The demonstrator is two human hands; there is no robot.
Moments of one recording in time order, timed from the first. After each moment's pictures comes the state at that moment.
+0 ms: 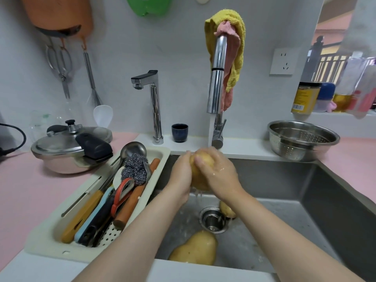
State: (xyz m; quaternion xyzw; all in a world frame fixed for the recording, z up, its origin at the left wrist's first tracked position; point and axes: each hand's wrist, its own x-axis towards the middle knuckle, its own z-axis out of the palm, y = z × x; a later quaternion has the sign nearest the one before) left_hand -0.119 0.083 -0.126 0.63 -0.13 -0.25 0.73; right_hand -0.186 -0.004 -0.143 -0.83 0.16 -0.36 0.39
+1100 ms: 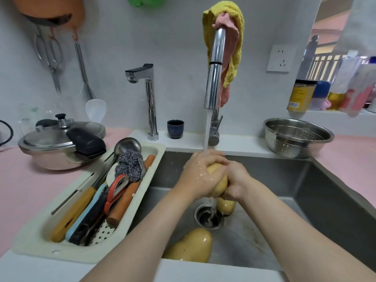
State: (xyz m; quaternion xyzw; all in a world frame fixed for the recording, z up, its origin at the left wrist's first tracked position) left_hand -0.122 0.065 -0.149 0.71 -0.51 0.00 0.49; right_hand -0.189 -0.042 -0.148 -0.43 0.34 -0.13 0.83
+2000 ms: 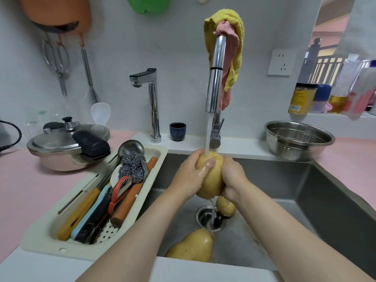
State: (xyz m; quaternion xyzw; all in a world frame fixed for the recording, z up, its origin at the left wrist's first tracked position) left_hand -0.110 0.076 -0.153 0.72 -0.40 -0.12 0.56; right_hand -0.185 -0.015 -0.132 -0.51 0.38 -0.24 0.73
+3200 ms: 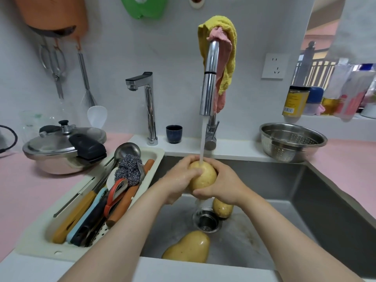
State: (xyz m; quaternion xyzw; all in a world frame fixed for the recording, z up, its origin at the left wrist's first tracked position) left_hand -0.095 0.088 -0.145 0.65 -0.35 -0.32 0.60; right_hand -0.209 -0.043 -0.154 -0.87 0.14 -0.19 0.43
